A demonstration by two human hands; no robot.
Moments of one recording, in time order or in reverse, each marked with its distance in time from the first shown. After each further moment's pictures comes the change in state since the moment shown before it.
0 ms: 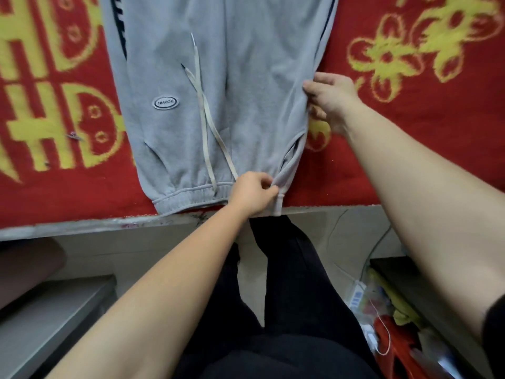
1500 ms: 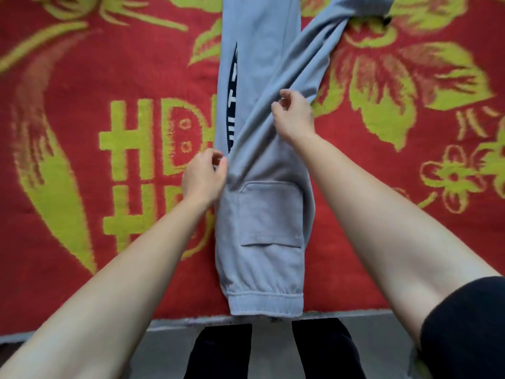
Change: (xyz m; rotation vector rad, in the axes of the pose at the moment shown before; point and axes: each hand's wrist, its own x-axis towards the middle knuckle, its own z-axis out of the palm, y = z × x) left_hand 0.131 -0.105 -0.318 0.034 0.637 0.164; right_hand 0.050 -0.163 0.276 -0.478 0.155 -0.438
